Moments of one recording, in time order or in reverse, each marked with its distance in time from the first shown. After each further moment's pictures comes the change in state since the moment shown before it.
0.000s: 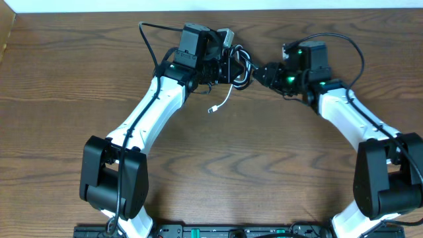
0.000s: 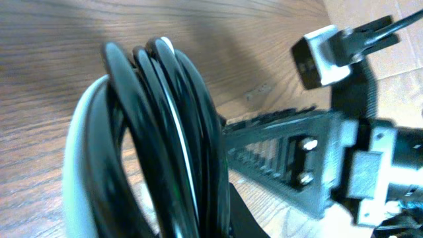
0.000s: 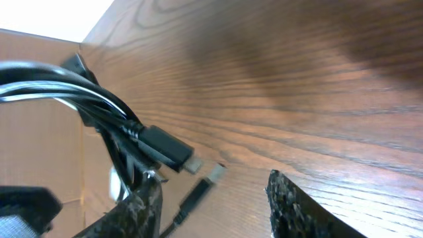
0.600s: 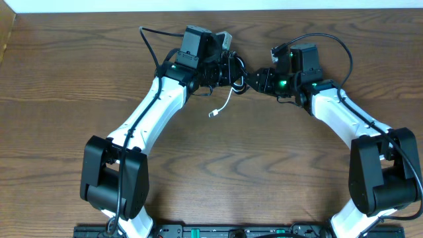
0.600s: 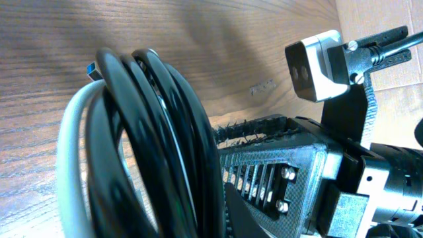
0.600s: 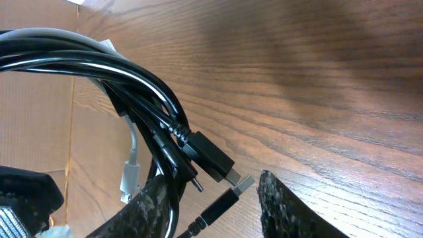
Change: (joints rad) left arm -0.007 0.000 0.000 -0.041 -0.019 -0.089; right arm 0.048 0.033 0.003 0.010 -0.016 -0.111
